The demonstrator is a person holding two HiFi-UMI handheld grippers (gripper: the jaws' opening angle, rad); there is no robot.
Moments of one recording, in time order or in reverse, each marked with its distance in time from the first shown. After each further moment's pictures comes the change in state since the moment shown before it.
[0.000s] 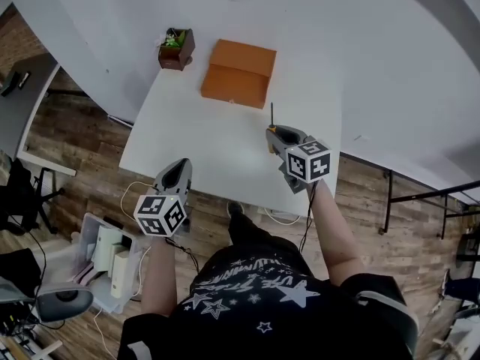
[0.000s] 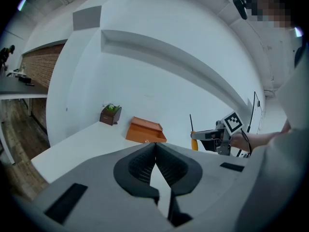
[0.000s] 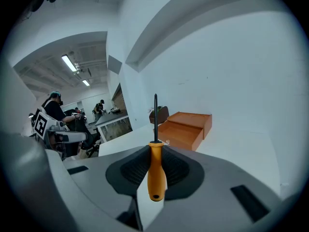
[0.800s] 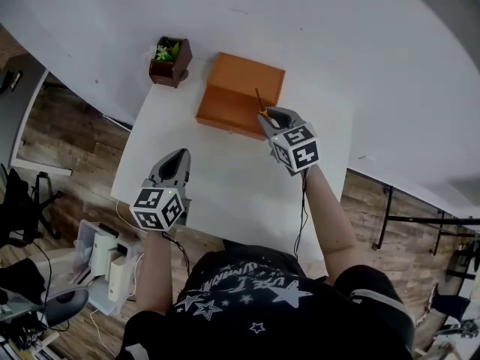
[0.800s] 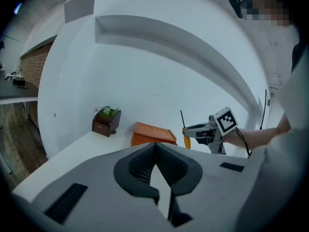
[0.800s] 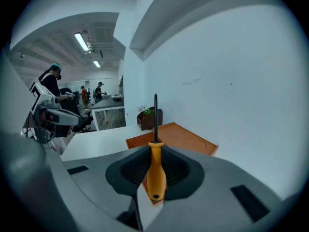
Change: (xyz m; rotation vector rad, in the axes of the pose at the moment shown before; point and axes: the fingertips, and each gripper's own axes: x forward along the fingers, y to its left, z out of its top) left arm 0.158 0.055 0.074 0.015 0.021 0.031; right arm 0.149 -0.105 0.103 -0.260 0.050 -0.002
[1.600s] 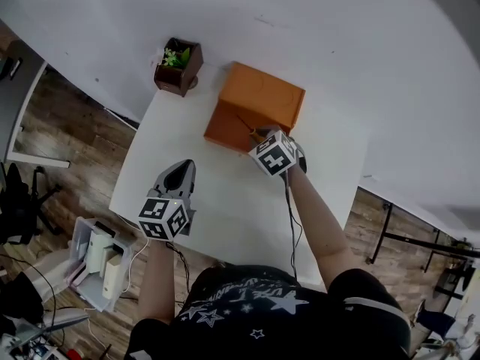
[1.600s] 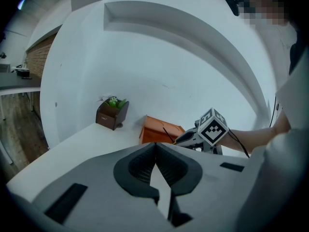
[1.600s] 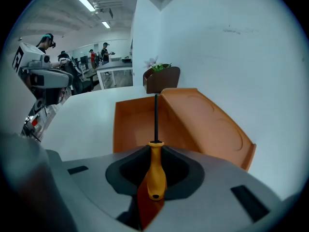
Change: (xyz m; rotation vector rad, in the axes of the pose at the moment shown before) left arm 0.060 0.056 -0.012 -0.073 0.056 0.044; right arm 0.129 0.004 -0.061 -0.211 0.440 0.089
